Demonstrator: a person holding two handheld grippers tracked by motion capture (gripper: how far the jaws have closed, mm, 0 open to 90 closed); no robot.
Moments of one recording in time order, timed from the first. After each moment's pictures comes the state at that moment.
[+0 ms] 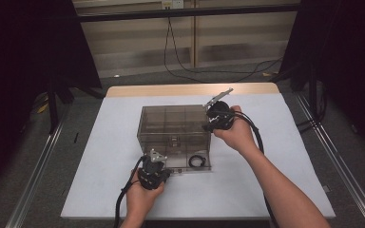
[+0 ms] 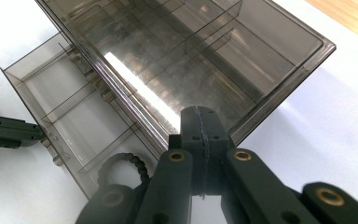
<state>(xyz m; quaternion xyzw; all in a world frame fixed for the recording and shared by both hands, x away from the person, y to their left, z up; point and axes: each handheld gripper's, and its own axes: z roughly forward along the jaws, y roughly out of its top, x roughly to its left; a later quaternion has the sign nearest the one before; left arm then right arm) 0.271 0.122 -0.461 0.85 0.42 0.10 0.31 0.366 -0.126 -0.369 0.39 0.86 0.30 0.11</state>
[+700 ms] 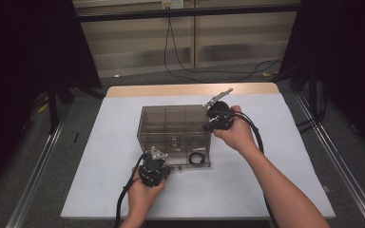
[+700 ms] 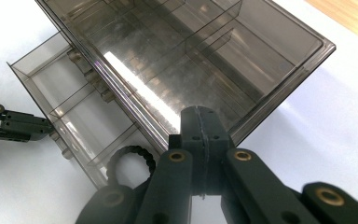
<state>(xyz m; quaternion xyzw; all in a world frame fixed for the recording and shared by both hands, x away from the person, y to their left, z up) 0.278 0.119 -0.462 0.84 0.43 0.11 0.31 0.366 -0.126 -0.369 0.39 0.86 0.30 0.11</state>
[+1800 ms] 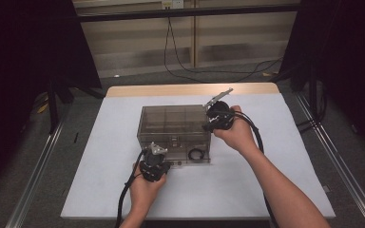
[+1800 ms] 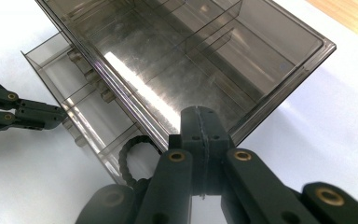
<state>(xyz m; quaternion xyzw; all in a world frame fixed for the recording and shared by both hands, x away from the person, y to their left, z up) 0.291 0.116 -0.462 0.83 0.44 0.12 0.32 0.366 -0.126 -0.369 0.39 0.86 0.30 0.11</state>
